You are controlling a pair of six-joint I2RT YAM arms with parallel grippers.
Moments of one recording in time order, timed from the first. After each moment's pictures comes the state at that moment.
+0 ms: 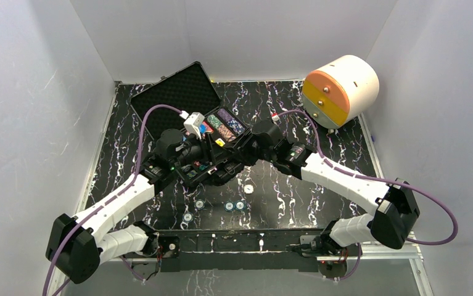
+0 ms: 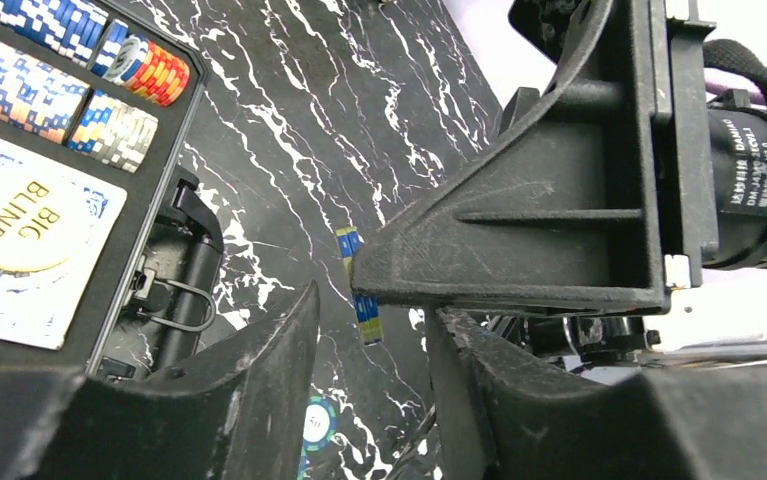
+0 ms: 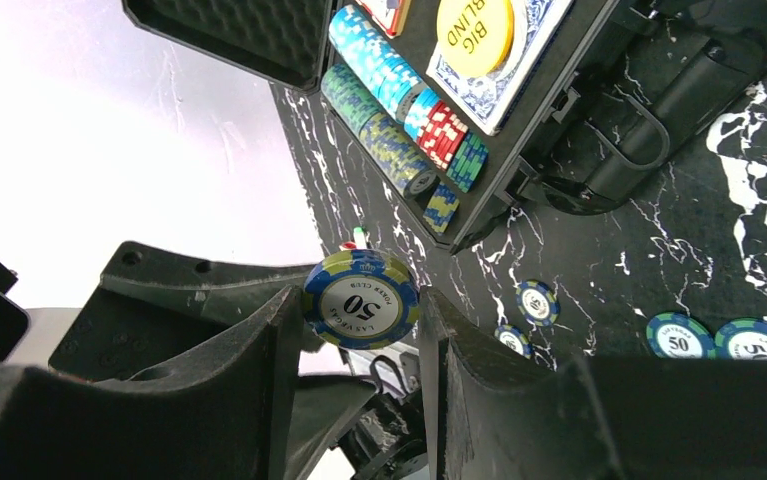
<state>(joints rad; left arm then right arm) -0.58 1.07 0.71 0.08 0.37 -0.59 0.90 1.34 1.07 -0.31 0.08 1.44</state>
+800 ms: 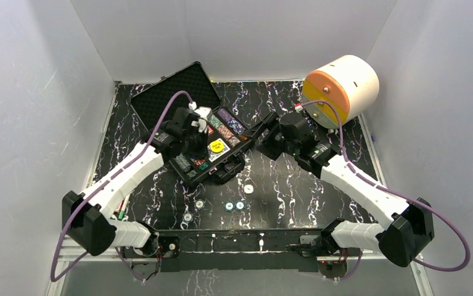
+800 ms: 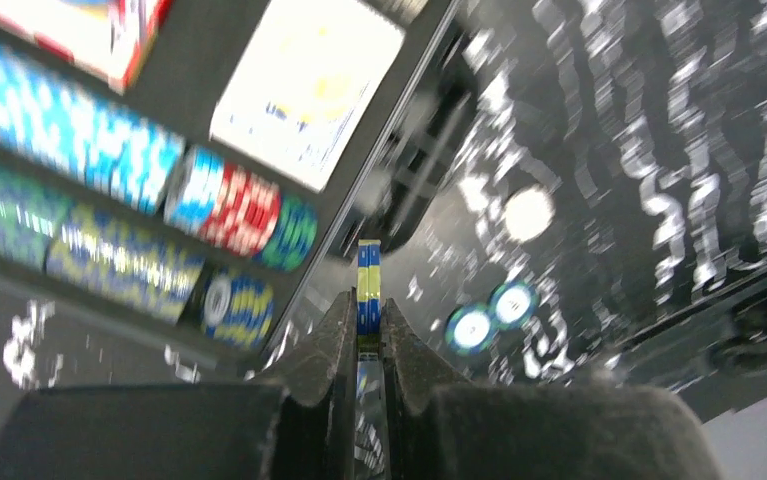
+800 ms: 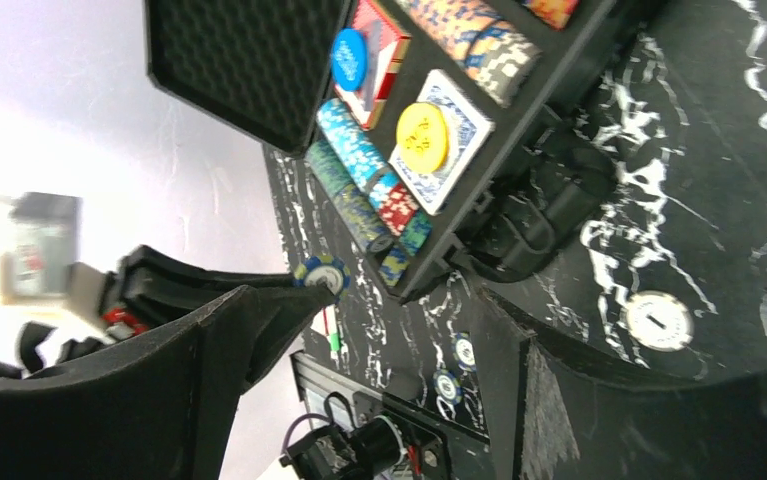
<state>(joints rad) -0.59 1.29 1.18 -0.70 0.07 -0.27 0.71 1.21 1.01 -0.32 0.00 1.23</state>
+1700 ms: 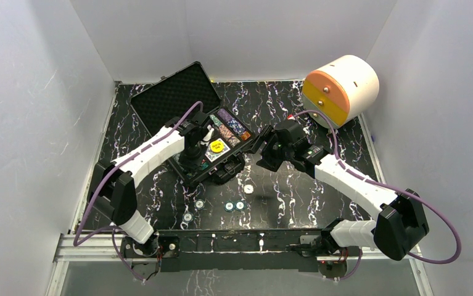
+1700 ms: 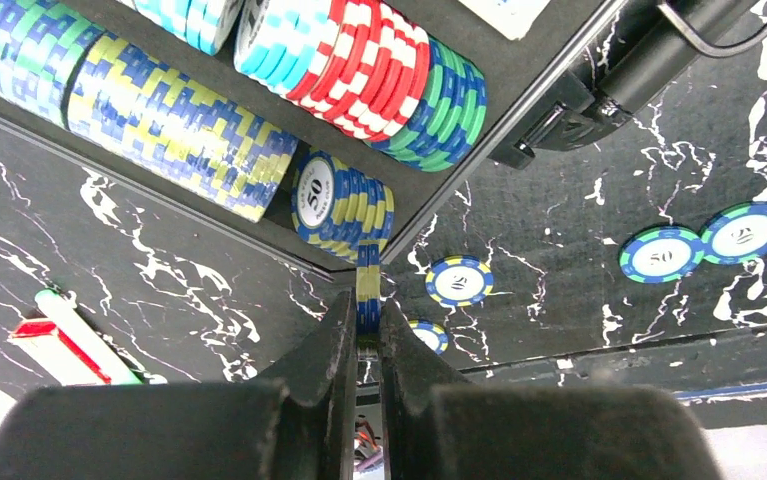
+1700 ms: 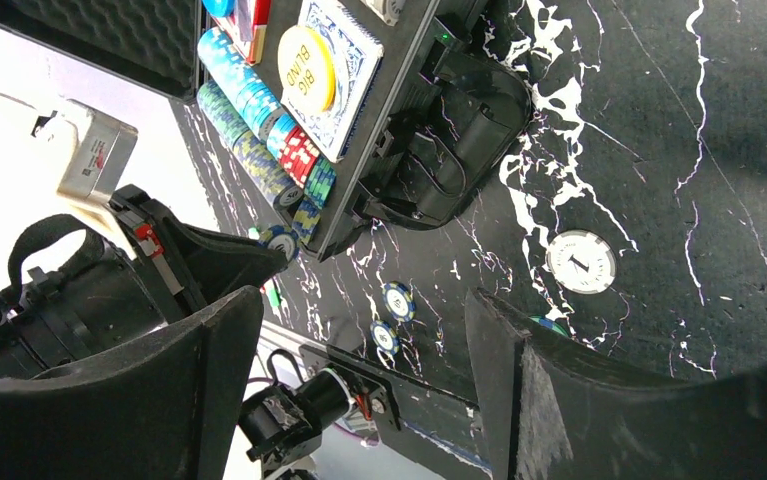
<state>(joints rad) -0.59 1.59 1.27 -1.11 -0.11 -0.22 0.68 1.25 0.92 -0.37 -0.12 1.20</state>
